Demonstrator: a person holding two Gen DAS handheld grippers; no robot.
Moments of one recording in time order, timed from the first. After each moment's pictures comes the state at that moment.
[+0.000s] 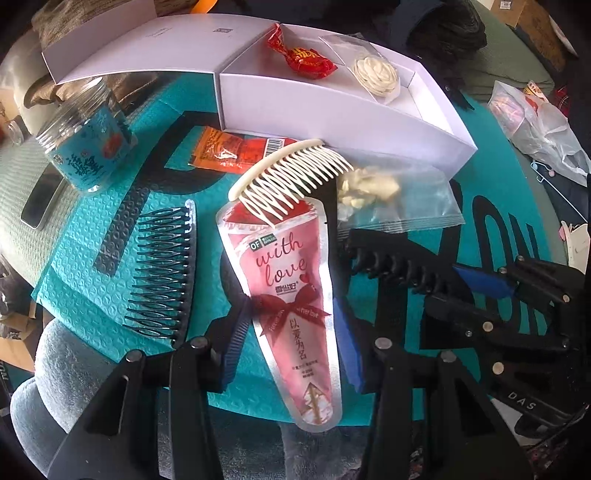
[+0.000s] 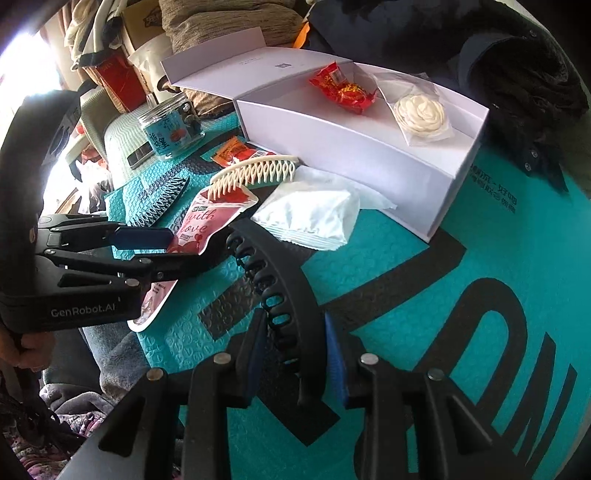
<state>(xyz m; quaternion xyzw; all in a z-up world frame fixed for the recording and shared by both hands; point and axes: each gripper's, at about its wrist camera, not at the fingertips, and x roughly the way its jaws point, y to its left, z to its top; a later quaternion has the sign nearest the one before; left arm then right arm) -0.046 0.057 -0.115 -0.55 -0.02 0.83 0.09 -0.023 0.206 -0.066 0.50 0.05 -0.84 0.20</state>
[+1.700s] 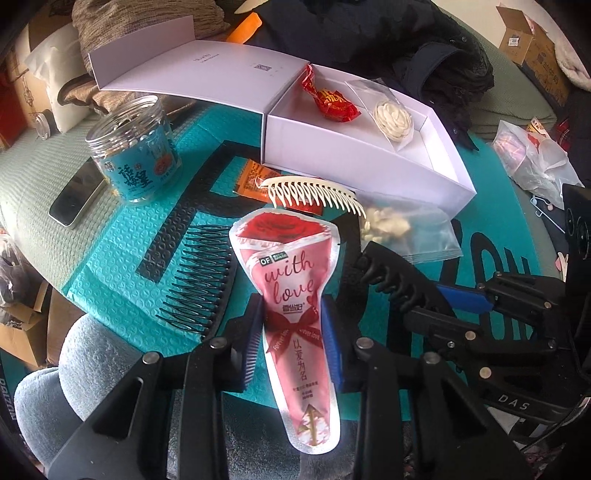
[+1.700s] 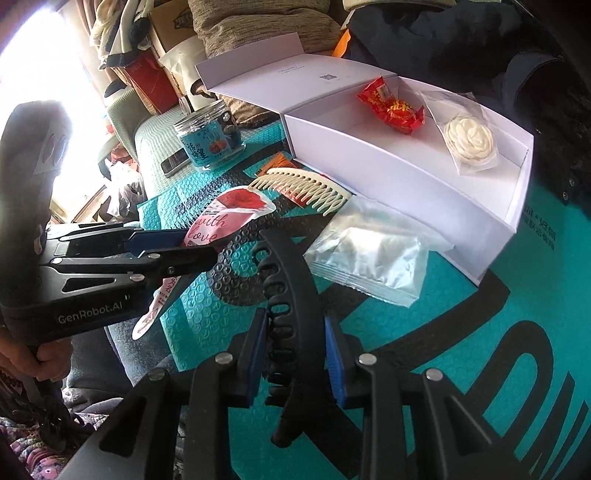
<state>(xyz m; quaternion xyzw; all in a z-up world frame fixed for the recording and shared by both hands) -0.036 0.031 -0.090 -0.50 -0.06 0.86 0.06 -0.036 0.184 -0.057 0.49 0.03 -0.83 0.26</state>
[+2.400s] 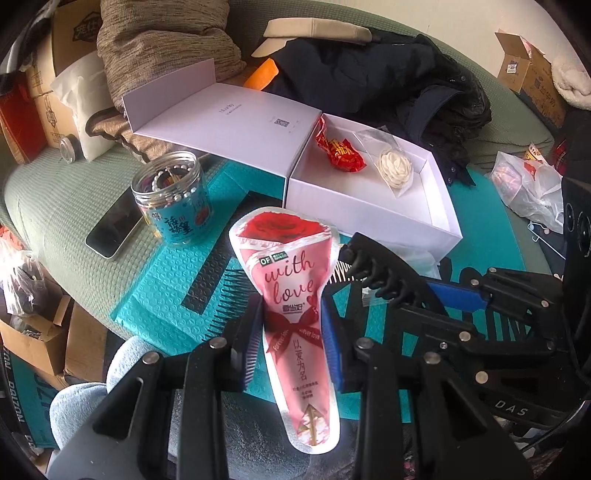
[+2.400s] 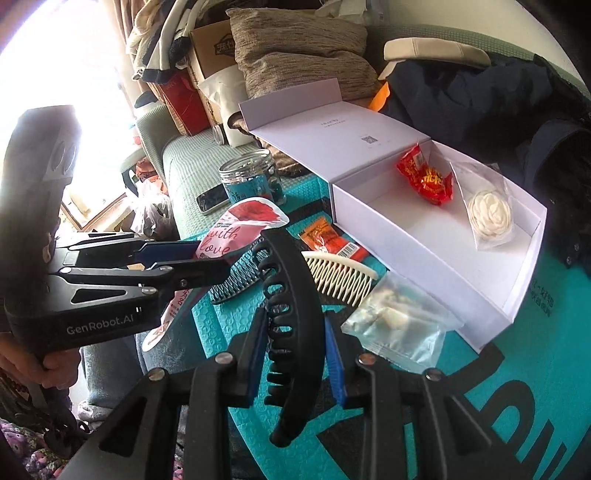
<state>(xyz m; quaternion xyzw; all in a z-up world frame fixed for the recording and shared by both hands) -0.025 0.011 -0.028 -0.46 -0.06 0.89 0.04 -0.036 0.156 -0.003 0.42 0.05 -0.85 0.30</state>
